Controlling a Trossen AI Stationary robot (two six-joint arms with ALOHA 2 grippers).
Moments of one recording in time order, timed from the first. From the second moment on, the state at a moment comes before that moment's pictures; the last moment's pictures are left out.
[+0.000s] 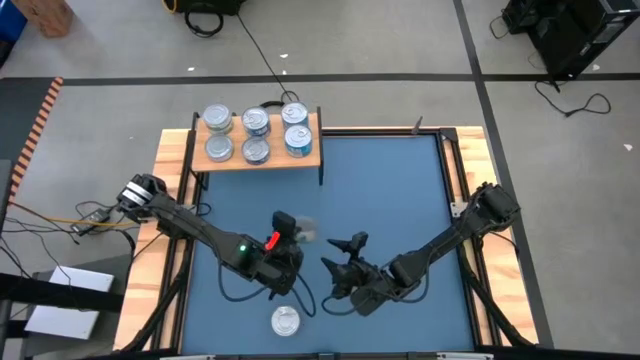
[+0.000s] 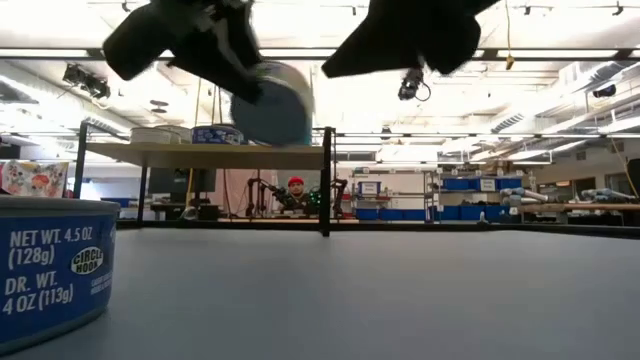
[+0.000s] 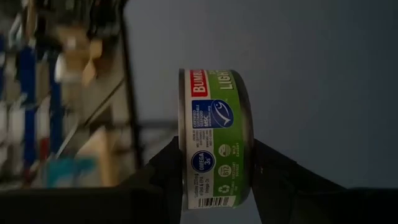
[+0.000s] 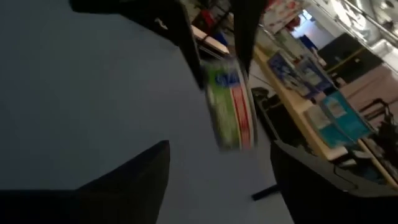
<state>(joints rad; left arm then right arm) -0.49 1.67 1.27 -0.76 -0.86 0.12 0.56 1.87 1.19 -0.03 1.08 -0.03</state>
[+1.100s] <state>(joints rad) -0.05 1.22 1.32 -1.57 -0.97 -0.36 0.54 1.81 1.19 -0.24 0.91 0.11</state>
